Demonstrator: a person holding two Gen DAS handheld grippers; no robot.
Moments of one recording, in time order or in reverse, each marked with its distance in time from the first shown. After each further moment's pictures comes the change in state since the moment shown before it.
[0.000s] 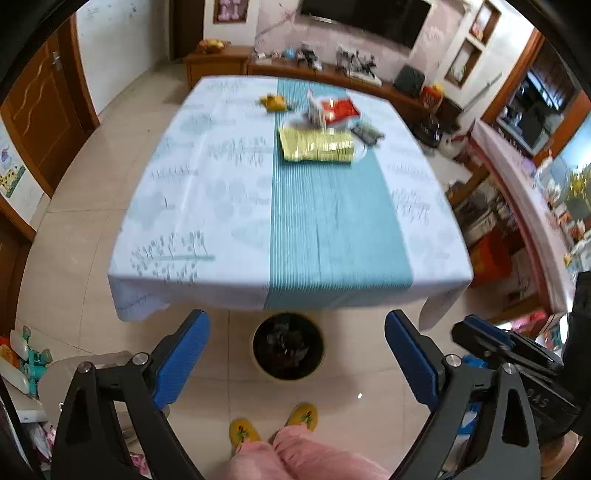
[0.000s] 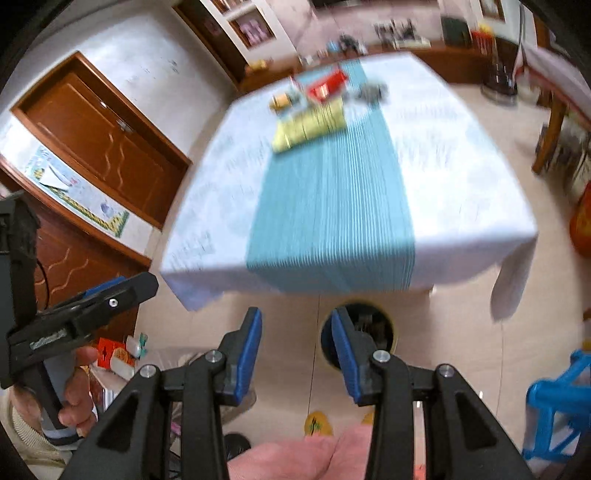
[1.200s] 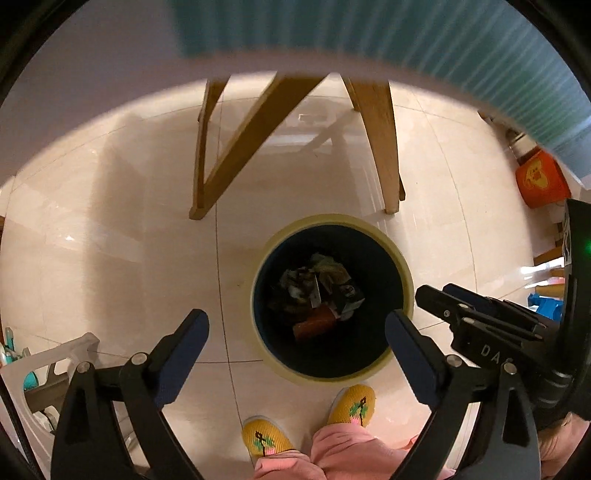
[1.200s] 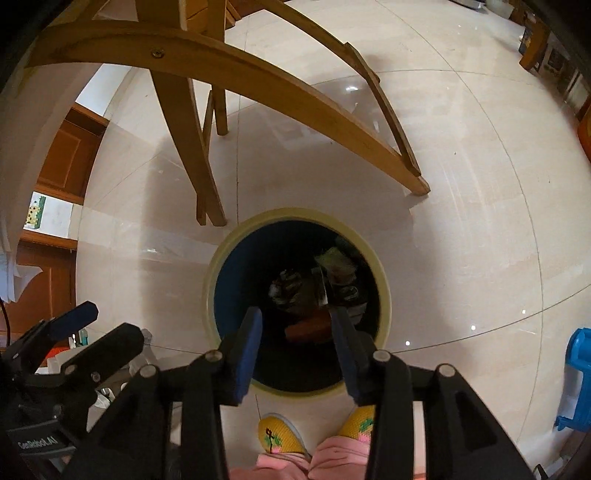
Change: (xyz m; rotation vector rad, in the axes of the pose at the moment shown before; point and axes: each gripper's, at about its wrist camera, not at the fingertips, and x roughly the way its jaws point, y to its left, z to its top) left arm 0.390 0.047 -0.147 0.099 0.309 0.069; right arm 0.370 -0.154 -0.145 0.190 0.301 -0.162
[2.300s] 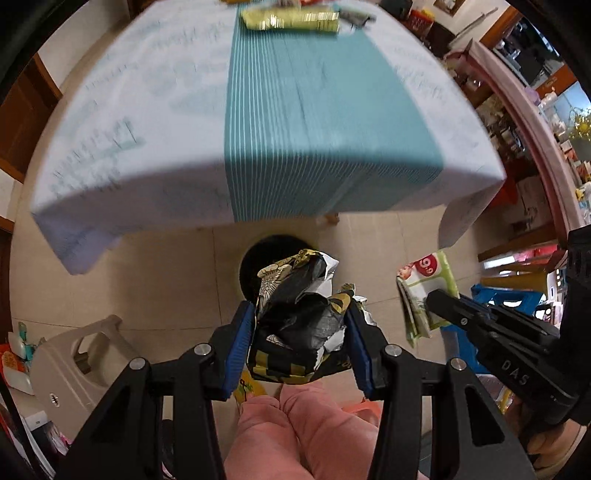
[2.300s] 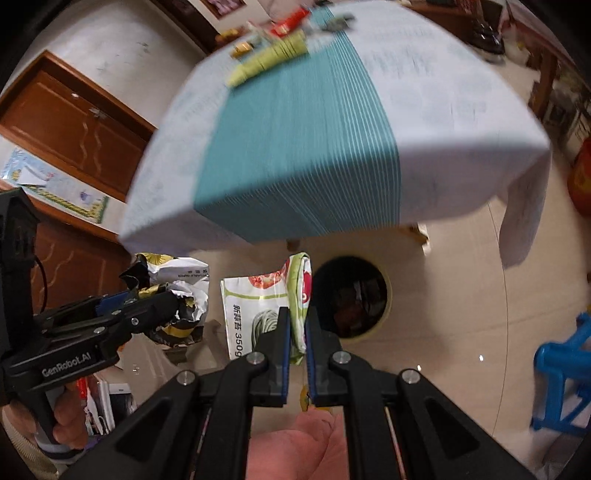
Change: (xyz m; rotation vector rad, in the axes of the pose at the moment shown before) left arm -0.261 -0.031 -0.014 0.022 0.002 -0.089; right arm -0.281 0.063 -0.039 -0.076 -0.085 0.098
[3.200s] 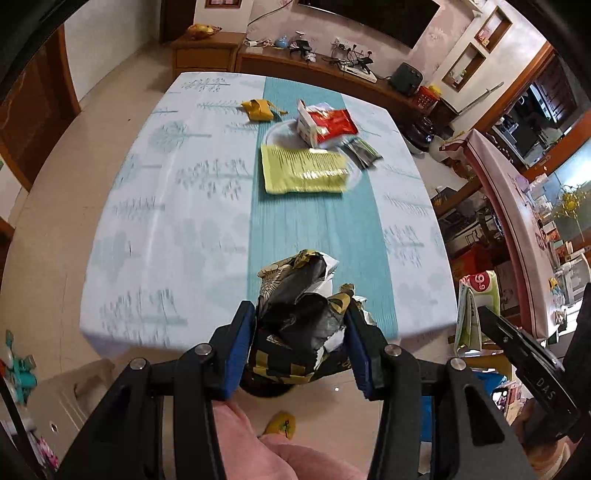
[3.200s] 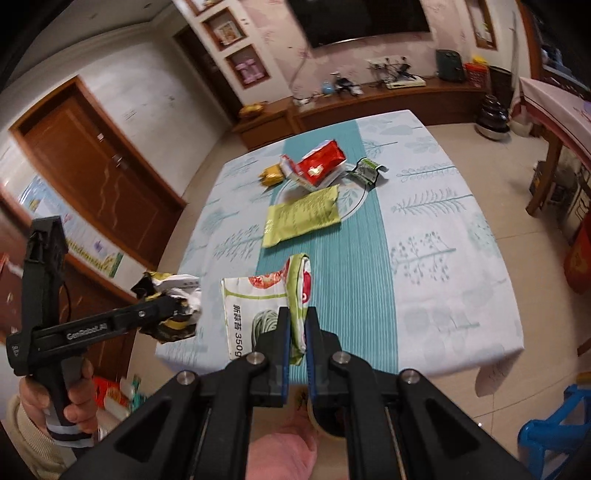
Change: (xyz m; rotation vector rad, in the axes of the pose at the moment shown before) left arm -0.138 0.015 0.133 -0.122 -0.244 -0.060; right arm -0.142 0.052 0.143 -0.137 -0.305 0.042
